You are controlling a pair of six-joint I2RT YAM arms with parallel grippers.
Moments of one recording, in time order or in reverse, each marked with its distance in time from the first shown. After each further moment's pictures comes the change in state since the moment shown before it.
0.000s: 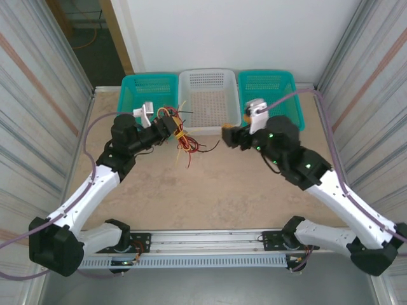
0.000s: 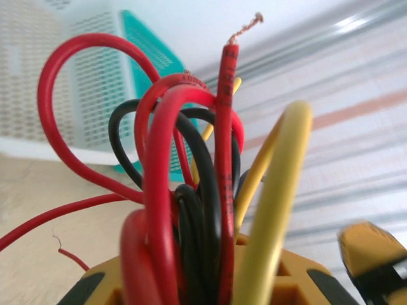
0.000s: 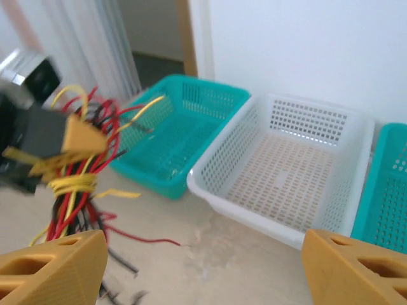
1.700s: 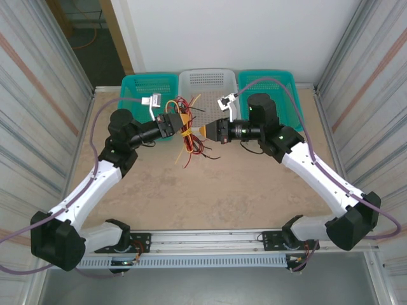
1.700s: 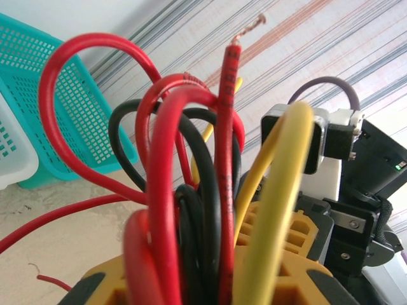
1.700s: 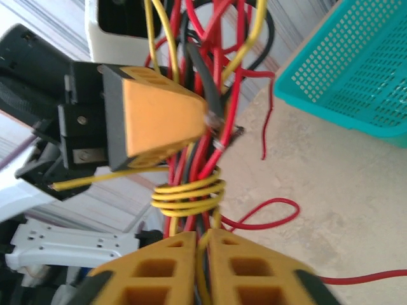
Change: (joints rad) left arm -0.014 0.050 0.053 0.185 0.240 0.065; right arm -0.098 0.305 0.098 0.125 -0.774 0.285
